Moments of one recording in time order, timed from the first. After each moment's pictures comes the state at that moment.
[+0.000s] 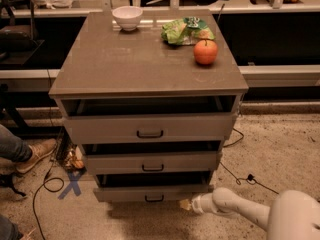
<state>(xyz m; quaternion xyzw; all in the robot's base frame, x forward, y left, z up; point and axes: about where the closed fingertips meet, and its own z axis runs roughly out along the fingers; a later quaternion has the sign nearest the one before) 0.548 -0.122 0.169 -0.13 0.92 0.30 0.21</state>
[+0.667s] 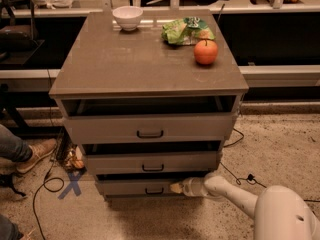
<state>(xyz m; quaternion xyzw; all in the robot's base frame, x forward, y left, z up) 0.625 -0.082 0.194 -0.17 0.90 0.32 0.26</state>
